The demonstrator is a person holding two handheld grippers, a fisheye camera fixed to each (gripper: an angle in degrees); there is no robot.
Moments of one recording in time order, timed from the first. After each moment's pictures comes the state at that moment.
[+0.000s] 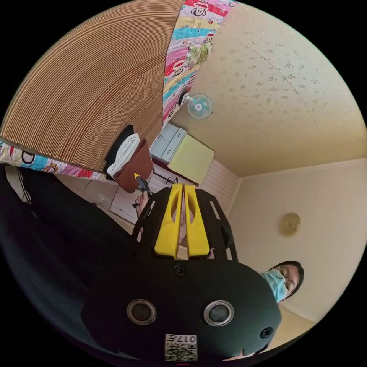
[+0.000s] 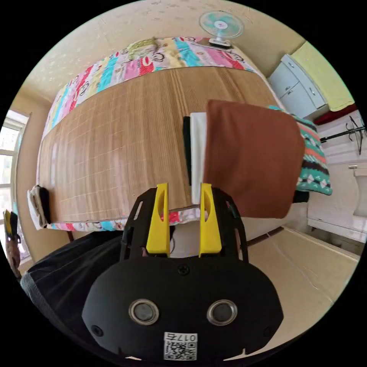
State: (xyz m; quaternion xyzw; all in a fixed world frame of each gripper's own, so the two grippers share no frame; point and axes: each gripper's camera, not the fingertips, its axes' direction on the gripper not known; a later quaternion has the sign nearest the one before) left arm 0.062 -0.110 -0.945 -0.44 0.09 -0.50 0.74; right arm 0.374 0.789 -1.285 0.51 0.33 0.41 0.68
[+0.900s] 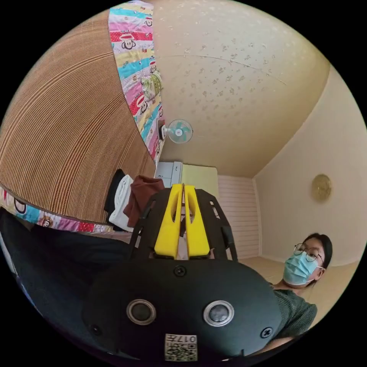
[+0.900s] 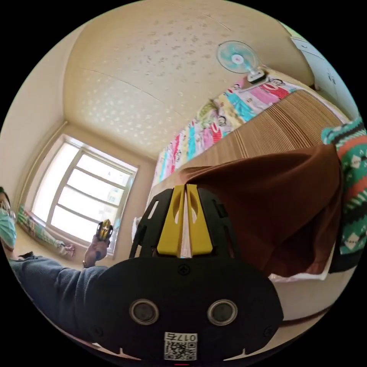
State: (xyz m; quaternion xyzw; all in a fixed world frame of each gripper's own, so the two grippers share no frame) left arm 0.156 0.100 -0.907 -0.35 0.04 -0.25 0.90; right arm 0.300 0.984 -1.344 0.75 0.07 0.02 0.66
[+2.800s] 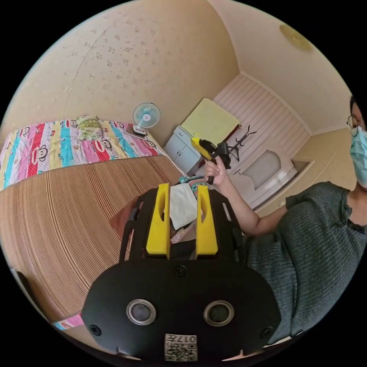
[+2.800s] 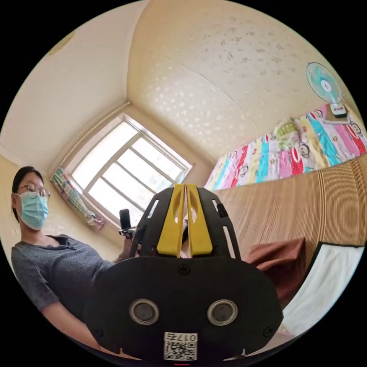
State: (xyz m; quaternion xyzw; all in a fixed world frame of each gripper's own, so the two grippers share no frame) left arm 0.158 0.187 -0.811 -0.44 0.06 0.16 0.88; right arm 0.100 0.874 -1.435 0.71 0.06 -0.18 0.68
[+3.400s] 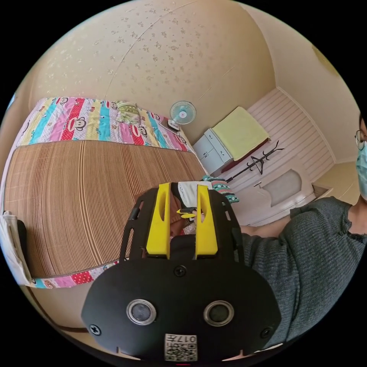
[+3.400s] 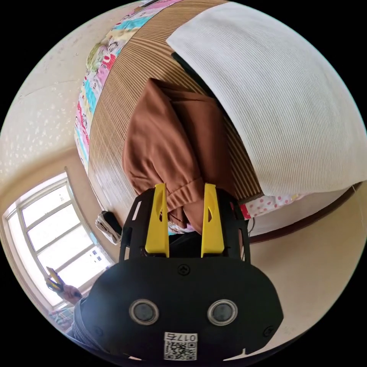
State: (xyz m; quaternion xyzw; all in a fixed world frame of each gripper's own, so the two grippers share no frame) left arm 0.103 0.145 -0.852 -0.44 -0.04 0.11 0.89; right arm 0.423 0.678 -1.297 0.57 -0.04 0.37 0.74
